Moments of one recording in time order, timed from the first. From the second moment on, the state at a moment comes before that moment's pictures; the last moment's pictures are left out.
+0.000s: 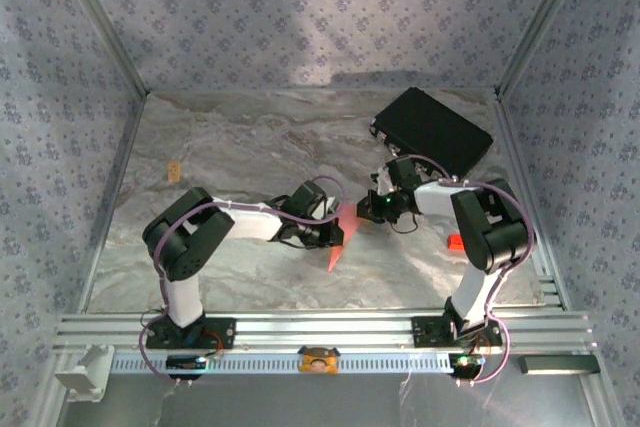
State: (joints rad) left arm -0.84 1.84 0.87 0.04 0.49 -0.82; right arm 0.33 1.76 0.82 -0.15 -0.59 0.51
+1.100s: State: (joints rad) left arm -0.84 1.84 0.87 0.06 0.49 -0.84; right arm 0.44 1.68 0.81 -0.13 -0.57 0.51
